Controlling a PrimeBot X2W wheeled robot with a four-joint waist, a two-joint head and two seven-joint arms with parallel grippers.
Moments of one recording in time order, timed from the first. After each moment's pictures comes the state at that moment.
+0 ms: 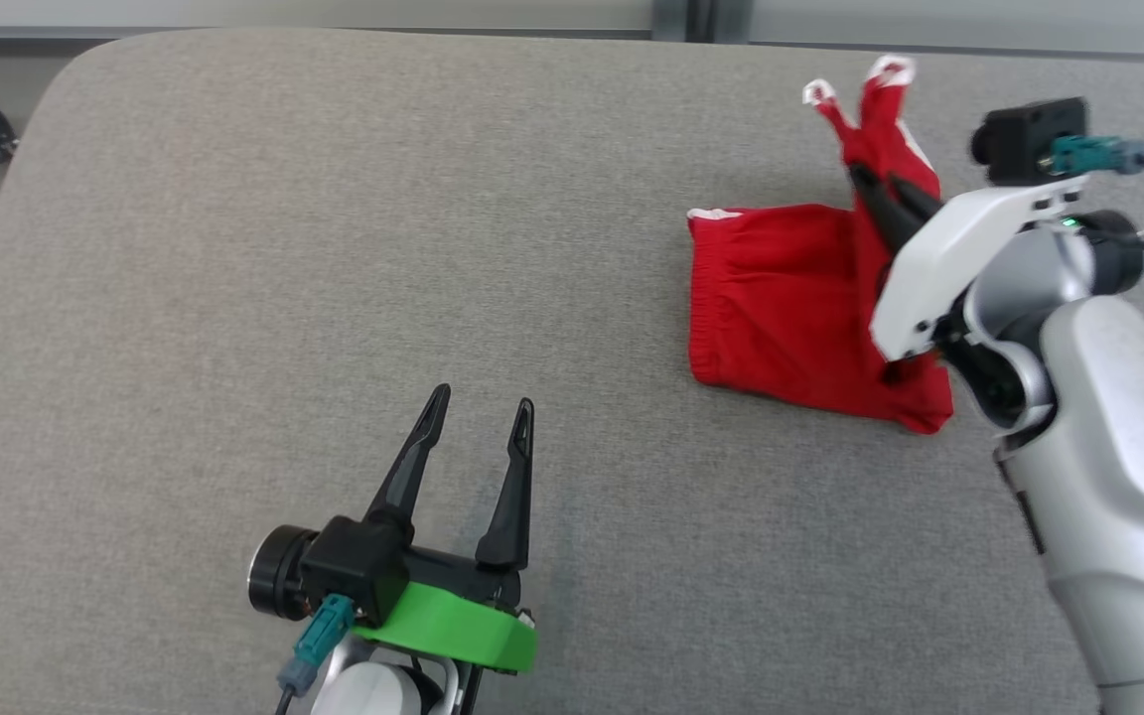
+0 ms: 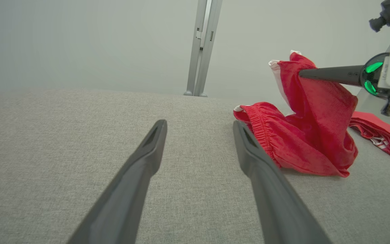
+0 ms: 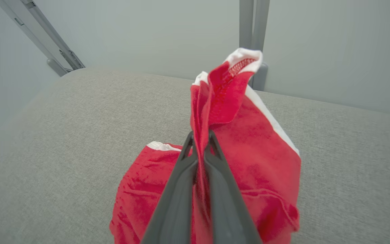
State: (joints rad) left arm -0.13 0.05 -0.44 0.07 -0.29 0.03 -0.26; right arm -0.64 -0.24 0.20 0.32 0.43 0.13 0.37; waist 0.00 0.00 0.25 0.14
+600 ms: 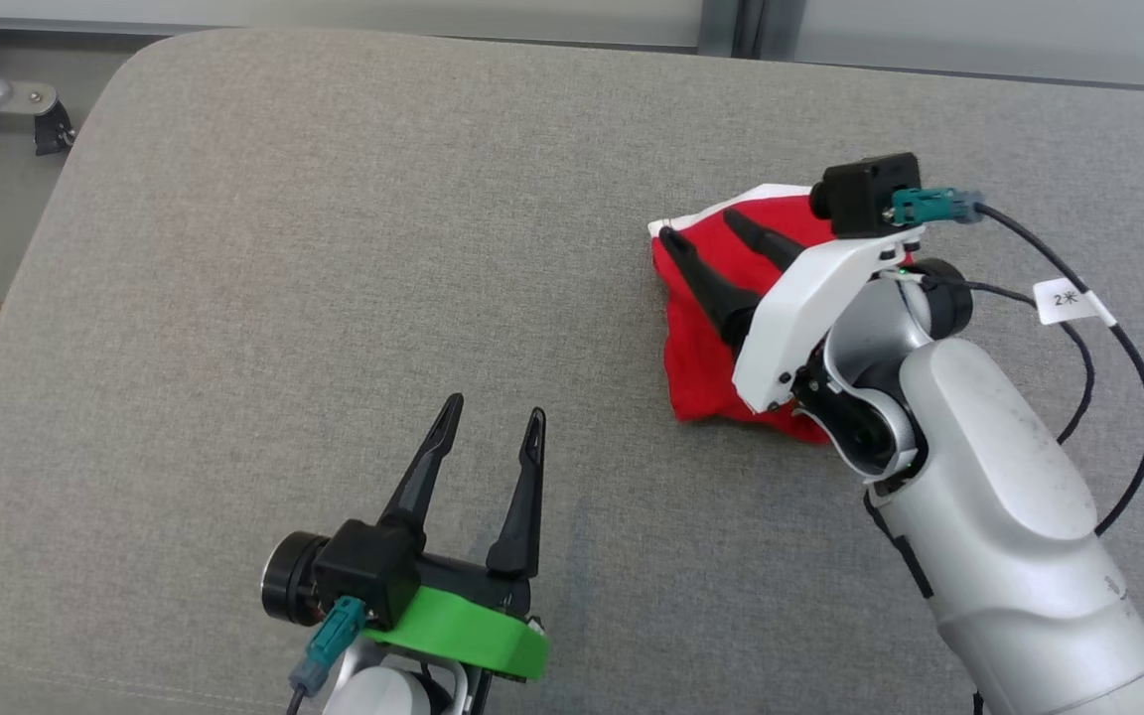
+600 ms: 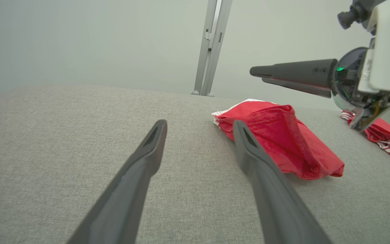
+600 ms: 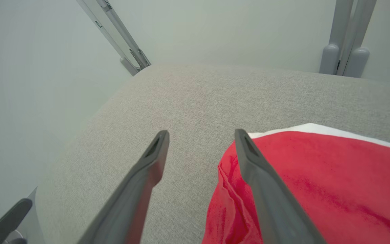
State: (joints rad) left arm -0.13 0.05 -0.46 0.08 -0.31 0.04 -0.26; right arm -0.62 -0.07 0.31 0.33 0.50 0.13 0.35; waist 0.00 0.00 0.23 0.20
